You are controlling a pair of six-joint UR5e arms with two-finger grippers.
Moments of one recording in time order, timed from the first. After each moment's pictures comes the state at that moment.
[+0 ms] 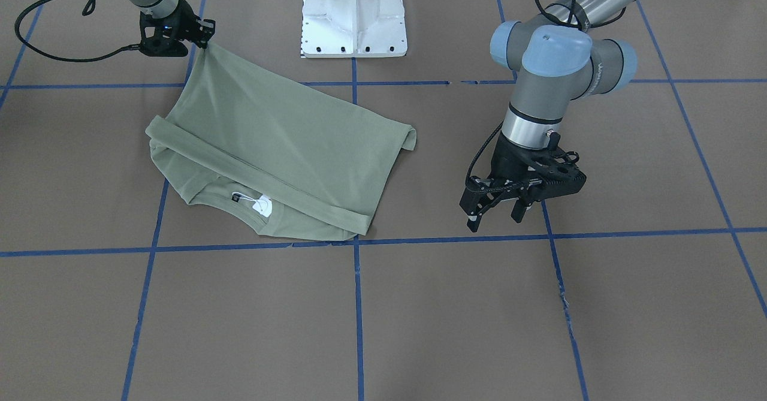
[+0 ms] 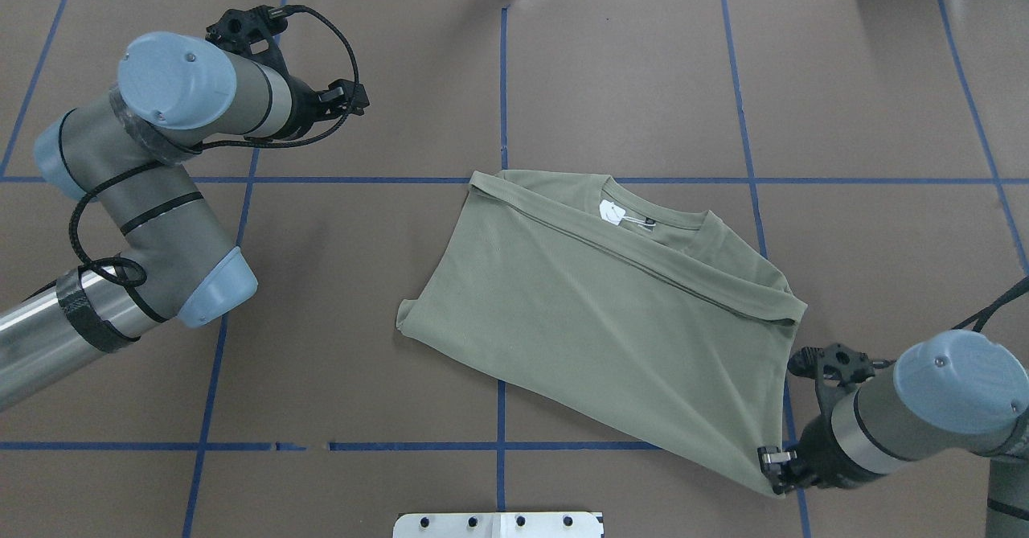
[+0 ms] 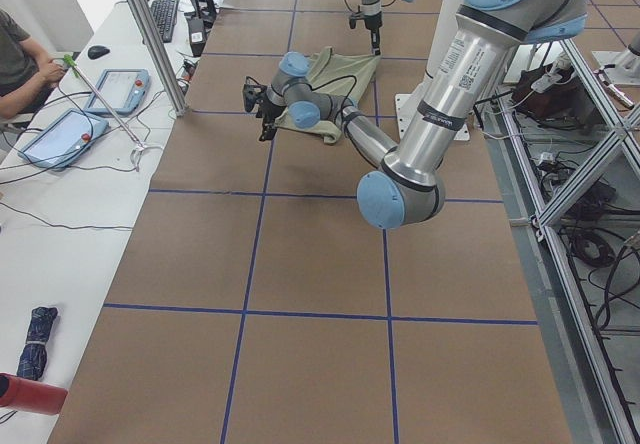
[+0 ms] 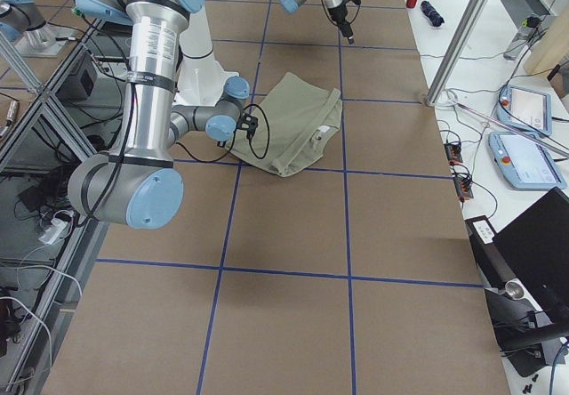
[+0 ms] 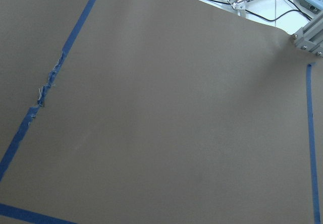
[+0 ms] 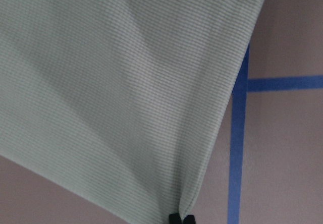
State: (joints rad) left arm -0.76 -2.09 -1.63 -2.00 -1.69 -1.39; right arm 0.22 -1.81 2.17 -1.16 2.07 1.48
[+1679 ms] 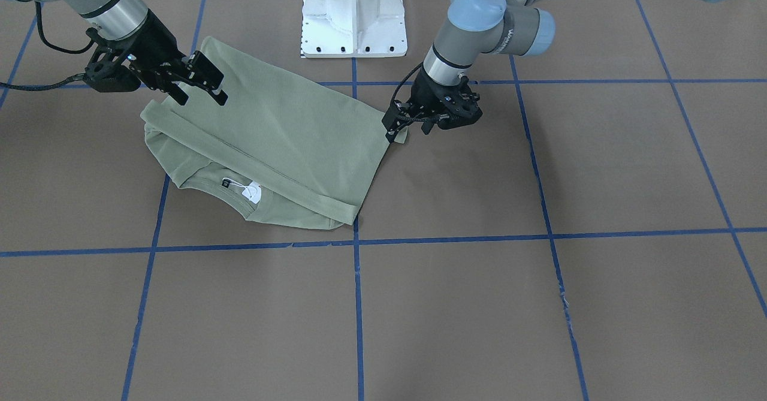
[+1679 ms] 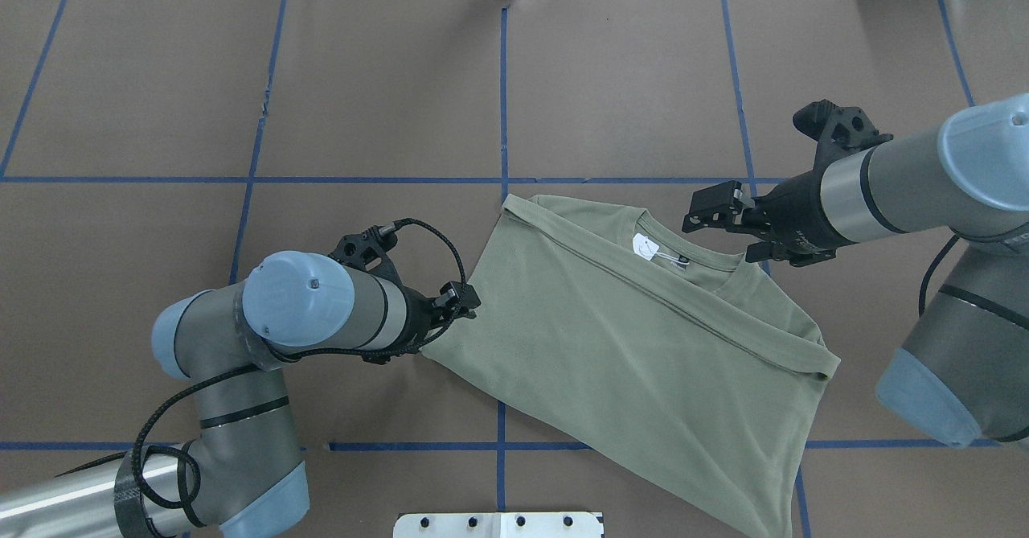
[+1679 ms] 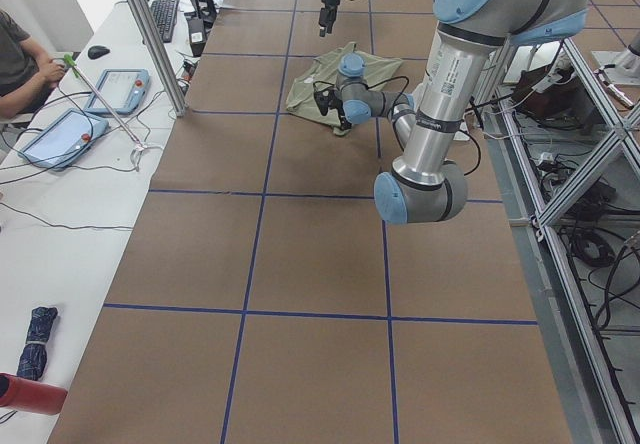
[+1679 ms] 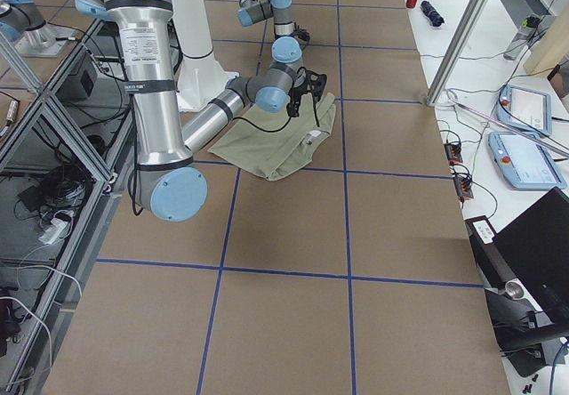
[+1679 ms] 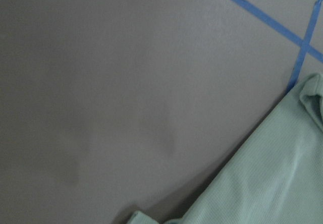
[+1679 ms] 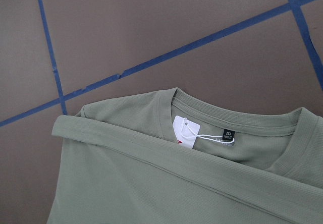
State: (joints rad) left arm -0.37 -2.06 -1.75 -2.00 -1.77 -1.85; right arm 0.73 -1.41 2.07 -1.17 2.05 1.51
